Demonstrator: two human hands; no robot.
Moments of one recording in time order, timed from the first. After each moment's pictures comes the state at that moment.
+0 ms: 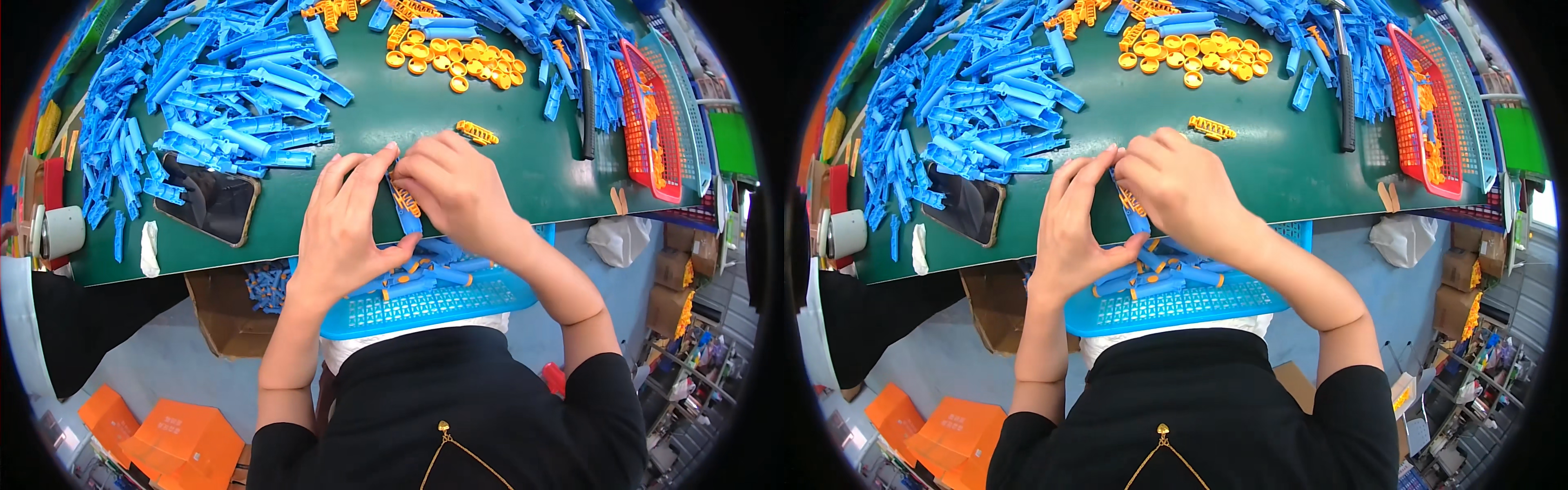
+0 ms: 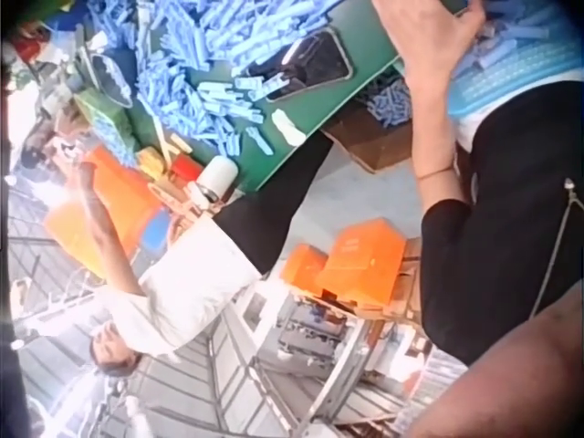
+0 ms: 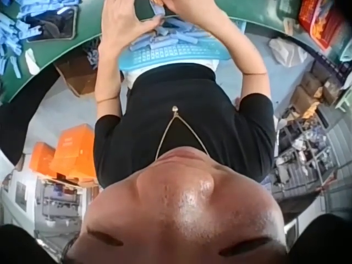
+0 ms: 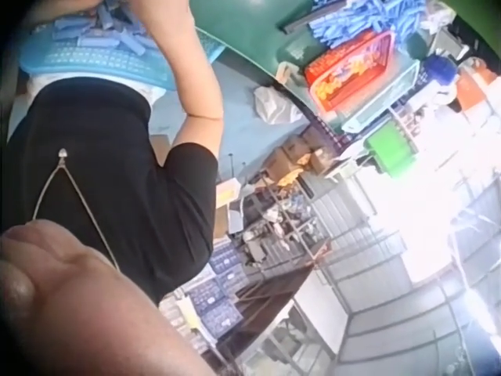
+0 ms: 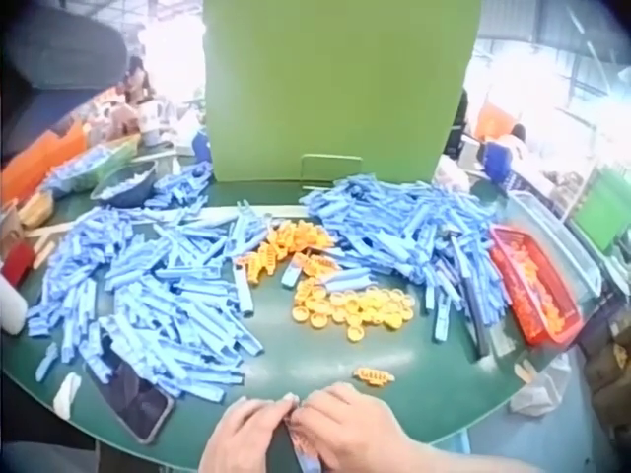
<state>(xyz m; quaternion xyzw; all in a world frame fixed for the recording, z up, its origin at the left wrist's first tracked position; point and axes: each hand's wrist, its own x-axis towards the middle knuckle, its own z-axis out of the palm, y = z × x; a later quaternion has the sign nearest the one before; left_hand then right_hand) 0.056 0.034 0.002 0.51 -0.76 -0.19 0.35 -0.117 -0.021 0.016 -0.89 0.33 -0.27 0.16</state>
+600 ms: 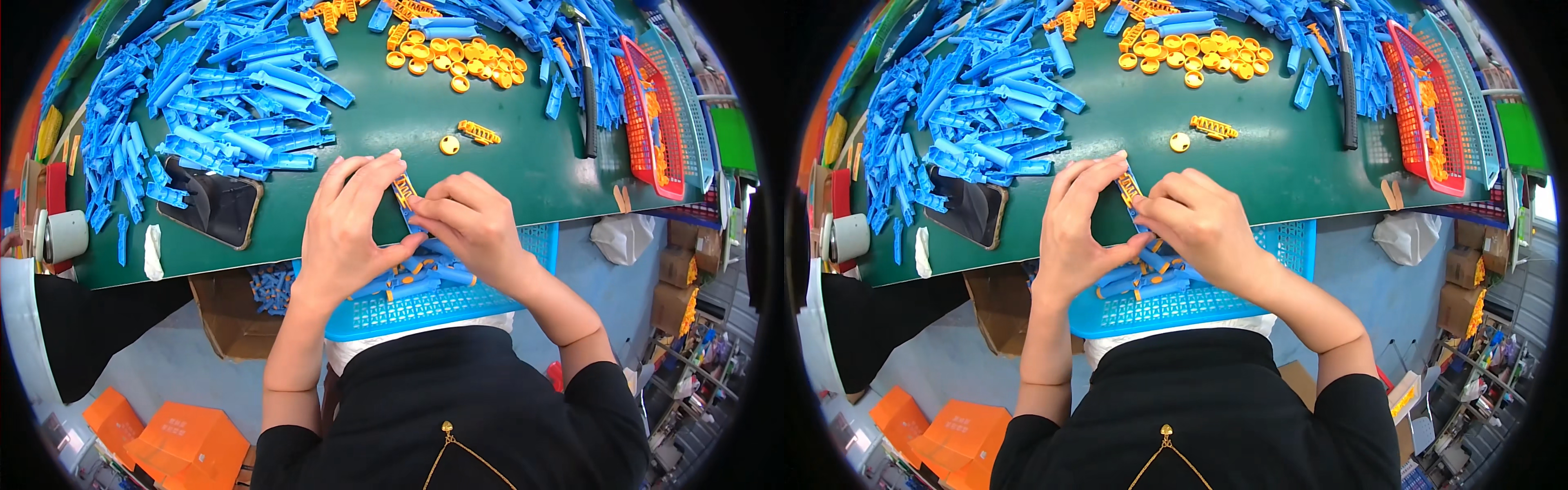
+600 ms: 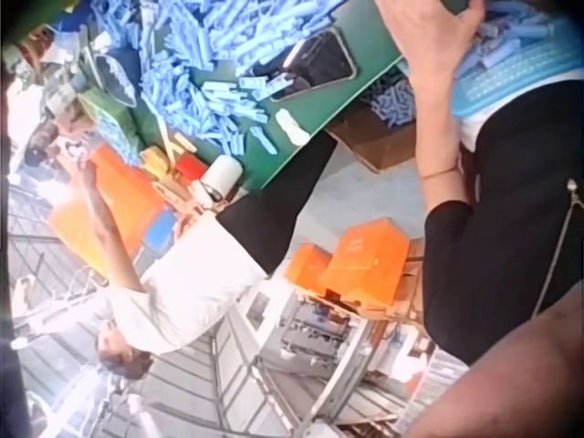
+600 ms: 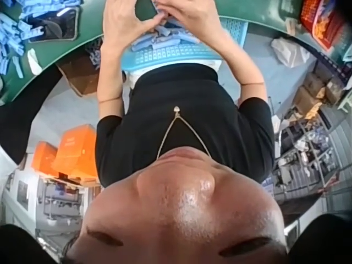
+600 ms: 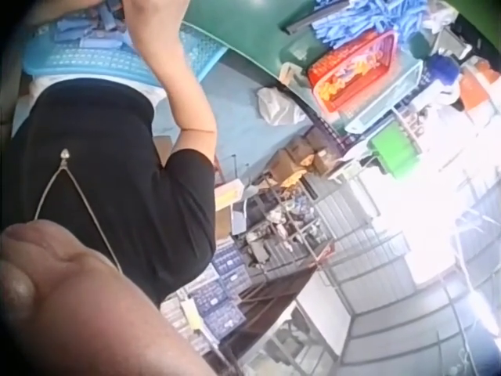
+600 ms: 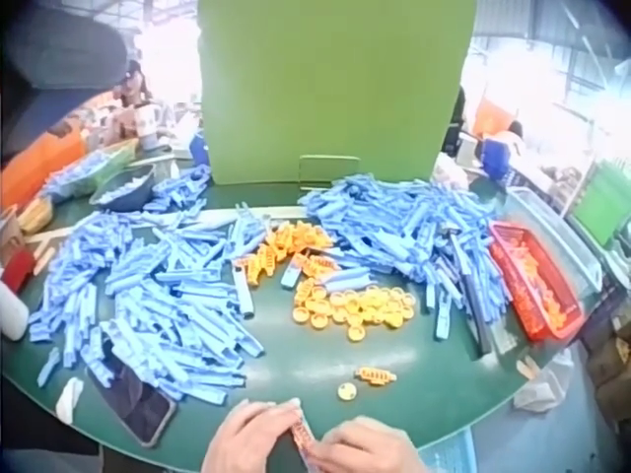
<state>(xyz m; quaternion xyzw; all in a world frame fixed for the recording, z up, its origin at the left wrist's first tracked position) 0.058 0.034 -0.003 0.50 -0.77 -0.19 0.35 -0.131 0.014 0.010 -0.85 0.36 -0.33 0.22</state>
